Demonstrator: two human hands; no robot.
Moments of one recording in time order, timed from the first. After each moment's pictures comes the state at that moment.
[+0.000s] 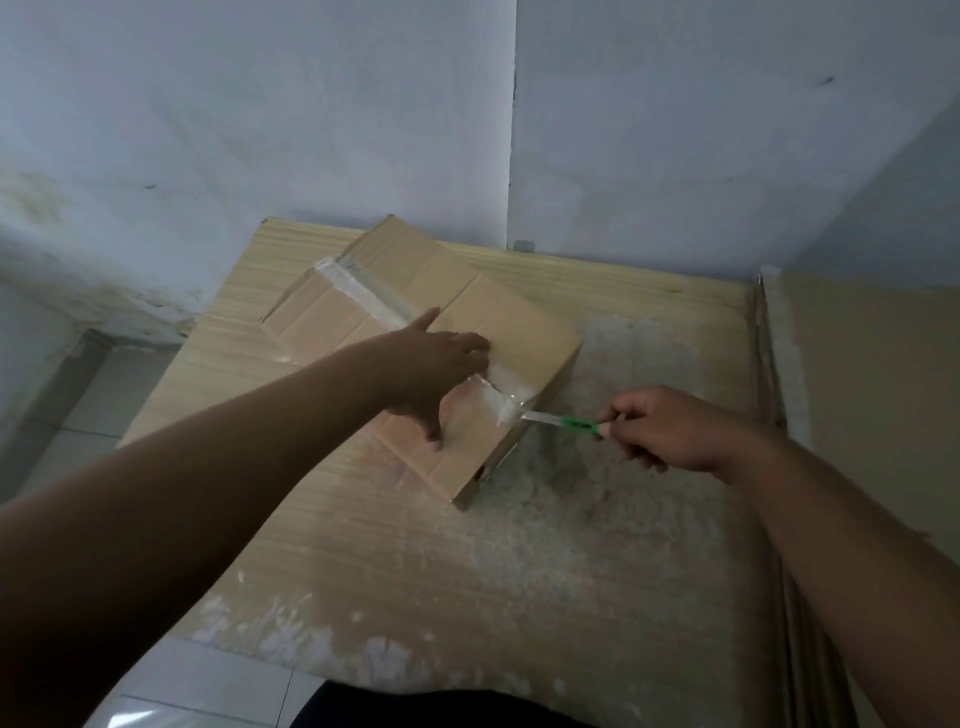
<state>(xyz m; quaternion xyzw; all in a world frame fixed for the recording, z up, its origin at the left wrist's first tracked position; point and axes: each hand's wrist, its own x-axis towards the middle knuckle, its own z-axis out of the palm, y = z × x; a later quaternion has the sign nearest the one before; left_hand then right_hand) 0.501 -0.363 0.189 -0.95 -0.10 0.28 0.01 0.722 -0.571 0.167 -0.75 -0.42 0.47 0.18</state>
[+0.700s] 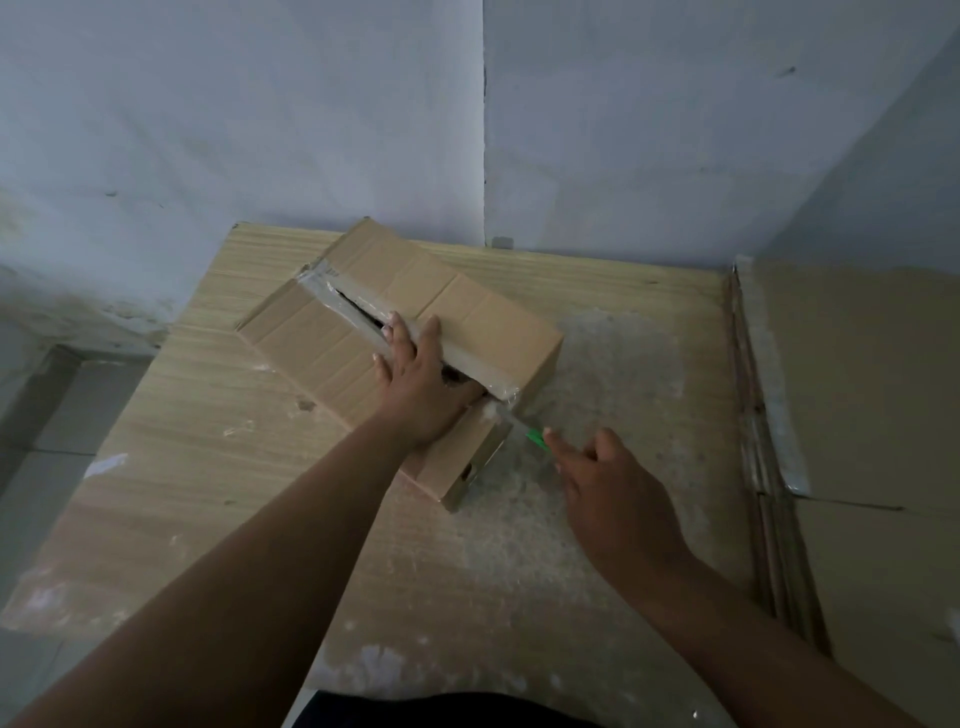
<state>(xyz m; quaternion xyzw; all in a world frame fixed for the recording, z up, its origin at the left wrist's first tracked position) 0.506 -0.398 0.115 -0.82 -0.48 -0.01 -0.31 0.621 -0.618 0.140 -0.83 -0.53 0.07 0.15</state>
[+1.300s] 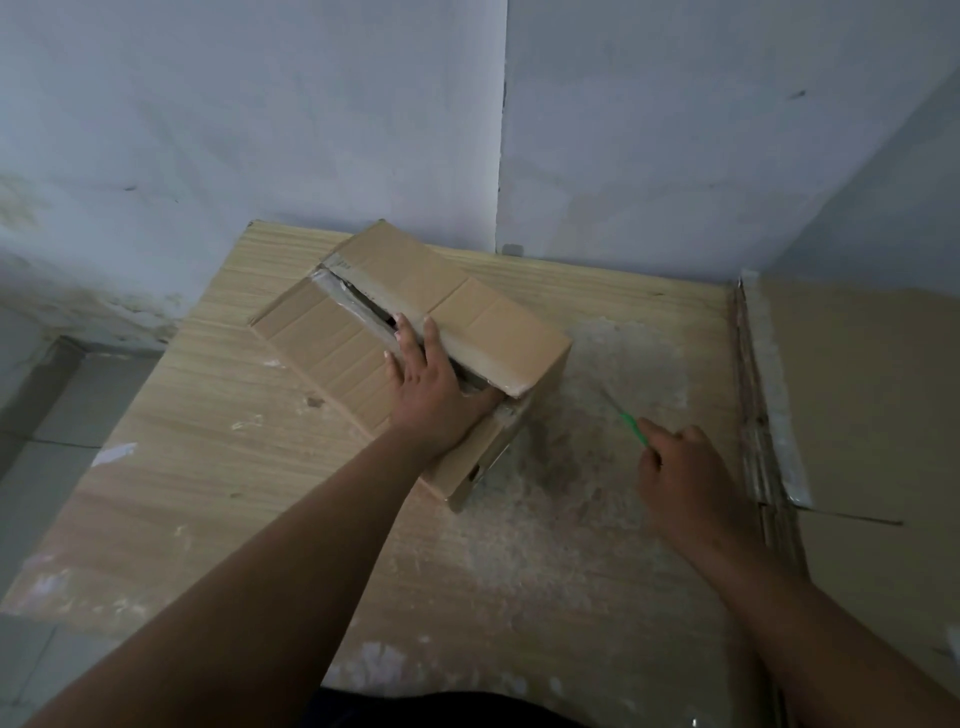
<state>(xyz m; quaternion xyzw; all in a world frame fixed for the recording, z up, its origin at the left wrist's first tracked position) 0.507 -0.413 0.109 -0.83 -0.49 -0.05 -0.27 0.688 -0.628 0.118 -0.91 -0.38 0.12 0.13</state>
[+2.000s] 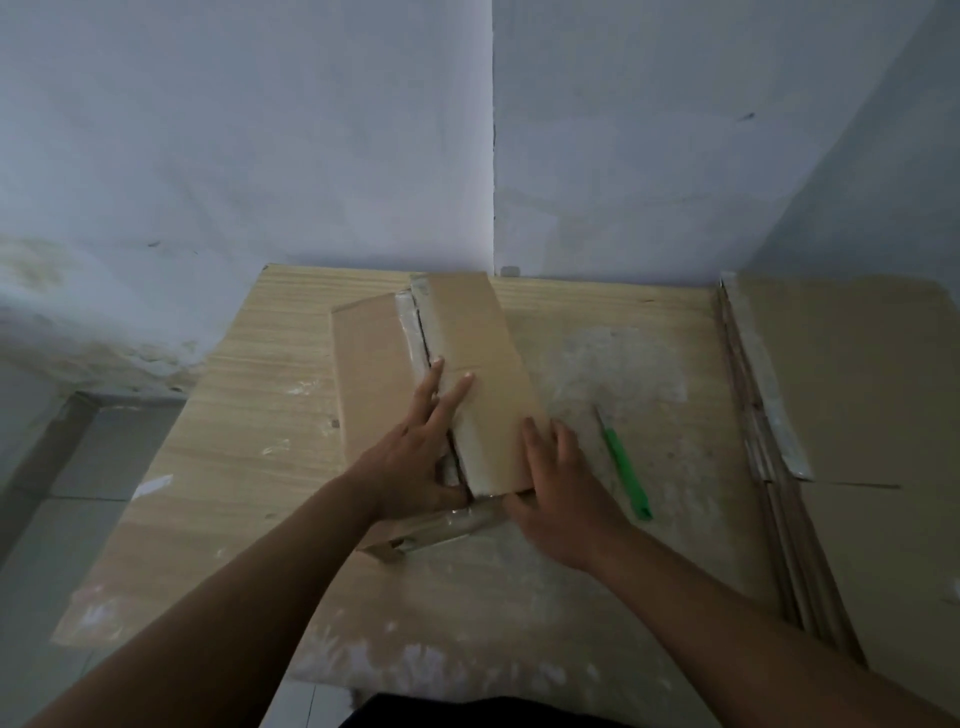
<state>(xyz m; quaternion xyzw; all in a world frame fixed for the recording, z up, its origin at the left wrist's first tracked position) 0.414 -0.418 0.128 -0.93 -0.21 -0.04 -0.30 0.572 -0.587 0.131 -0.82 -0.49 0.26 0.12</state>
